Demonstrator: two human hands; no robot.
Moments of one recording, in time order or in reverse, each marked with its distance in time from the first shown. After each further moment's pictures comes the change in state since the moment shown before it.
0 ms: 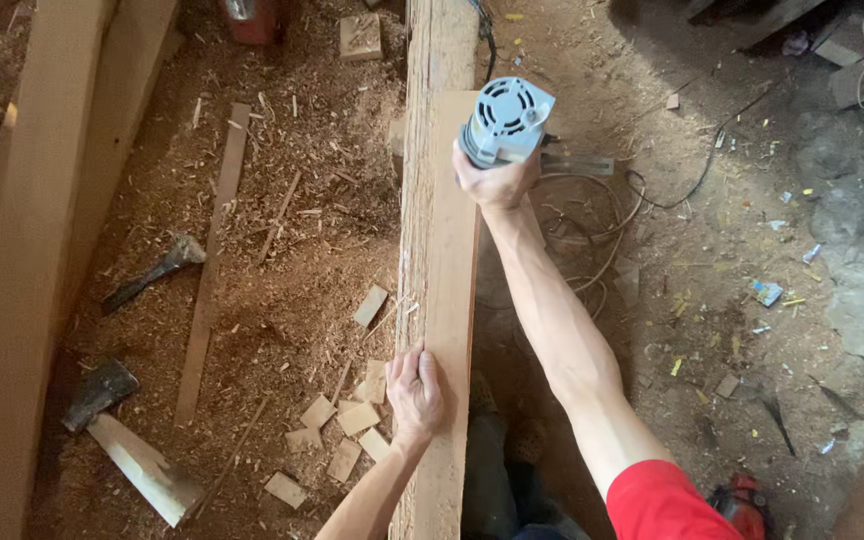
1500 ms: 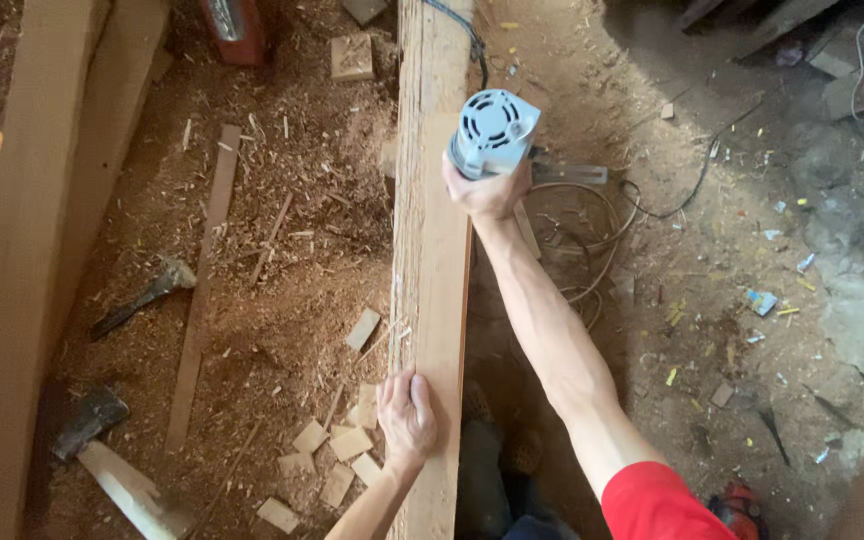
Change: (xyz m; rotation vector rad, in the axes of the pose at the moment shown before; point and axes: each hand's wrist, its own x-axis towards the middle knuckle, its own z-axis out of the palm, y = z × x) left_hand 0.008 0.017 -0.009 -0.001 0.081 0.093; right_hand 0.023 -0.003 0.010 -0.151 0.025 -0.003
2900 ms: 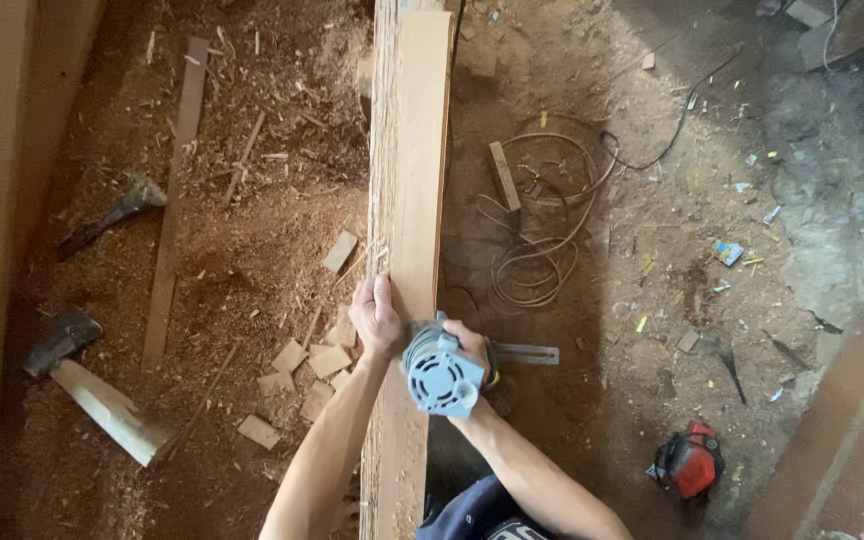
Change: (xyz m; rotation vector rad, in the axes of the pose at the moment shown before) left_hand 0.014 -0.020 0.014 -0.268 0.040 -0.114; right_hand -0.192 -0.212 -0.237 0.184 -0.513 0.312
